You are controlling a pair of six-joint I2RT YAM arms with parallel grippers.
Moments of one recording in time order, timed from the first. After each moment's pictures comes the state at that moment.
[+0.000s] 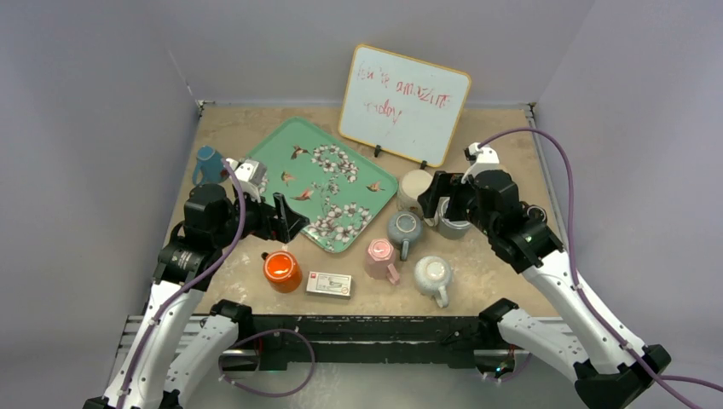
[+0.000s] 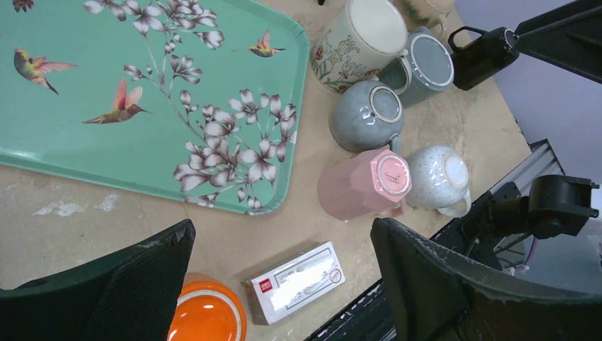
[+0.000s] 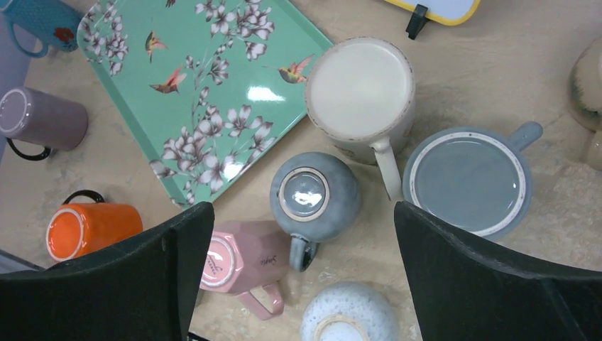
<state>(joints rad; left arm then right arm) -0.26 0.67 0.87 -0.62 0.41 -0.28 0.53 0.86 0.95 -0.58 0.11 0.43</state>
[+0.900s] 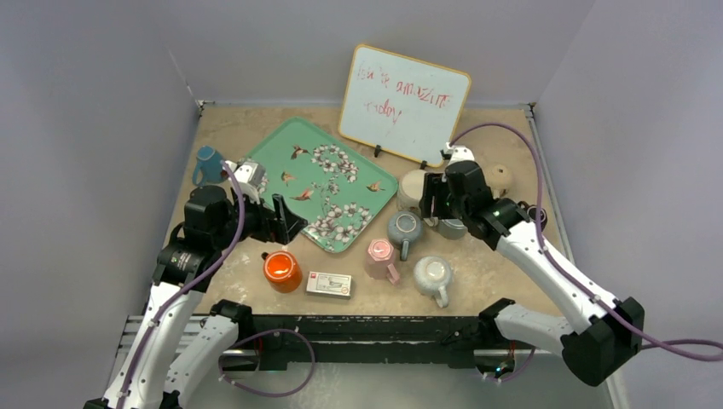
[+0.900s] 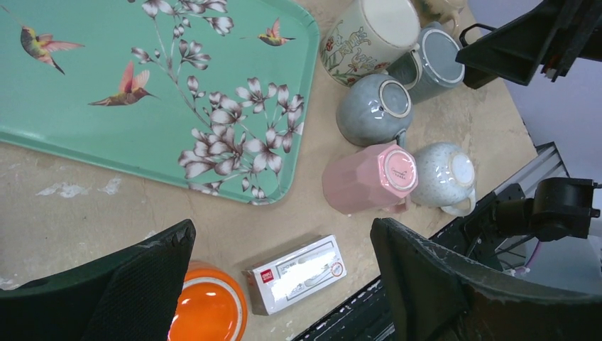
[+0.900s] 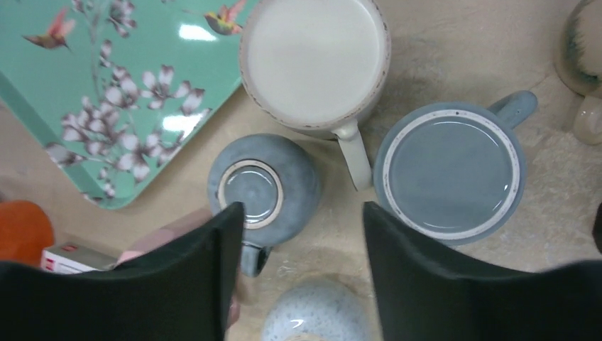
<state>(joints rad) -0.26 0.67 0.87 -0.66 0.39 -0.30 0.53 1.06 0.95 -0.59 0.17 0.40</state>
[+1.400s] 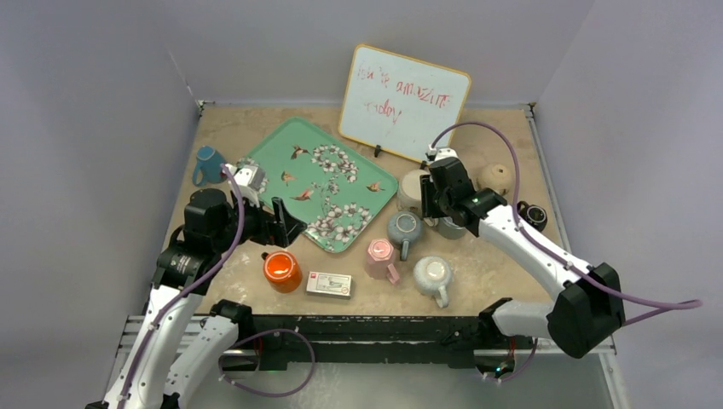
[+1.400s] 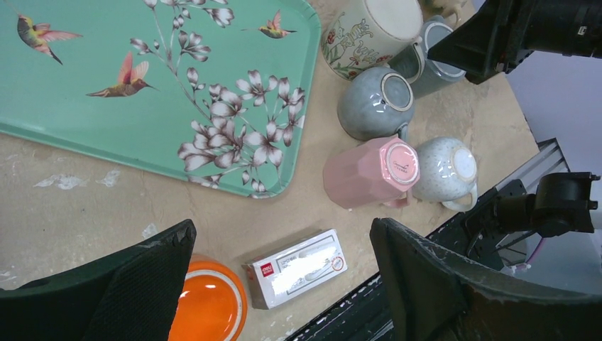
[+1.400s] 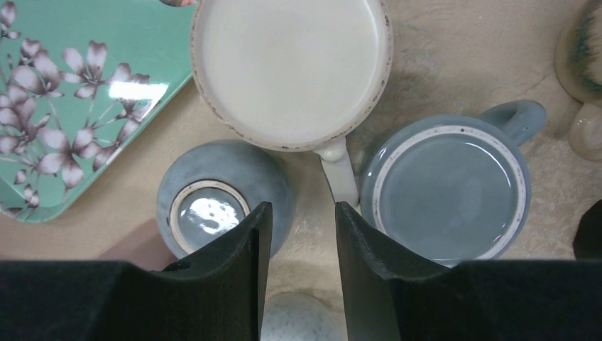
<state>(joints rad) -0.26 0.66 0.85 -0.68 0.39 -0.30 0.53 1.25 0.96 -0.55 0.20 0.33</state>
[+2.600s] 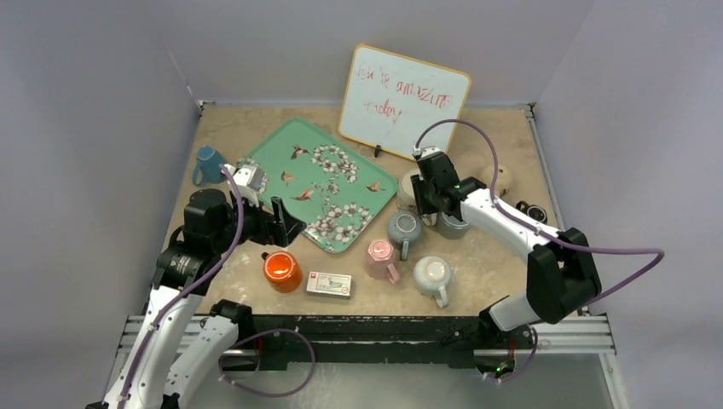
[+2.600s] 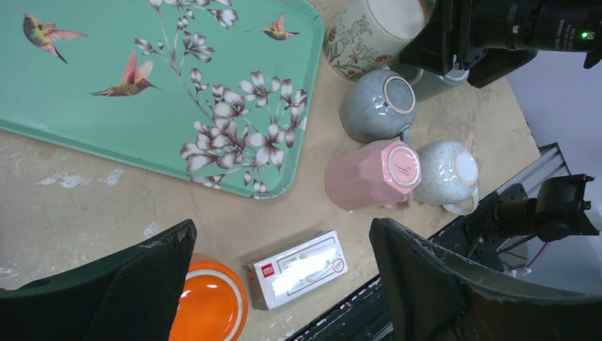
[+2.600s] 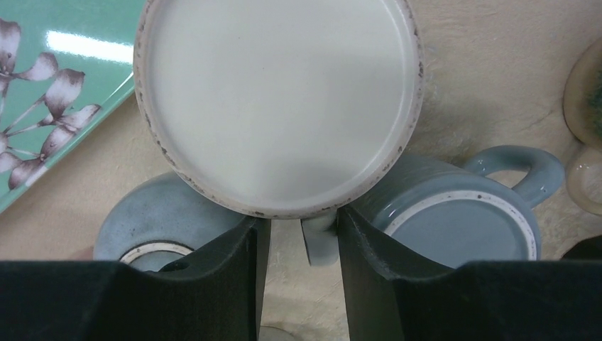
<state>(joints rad) -0.26 0.65 0.85 -0.68 0.38 -0.31 0.50 1.46 1.01 -0.49 0.21 0.20</state>
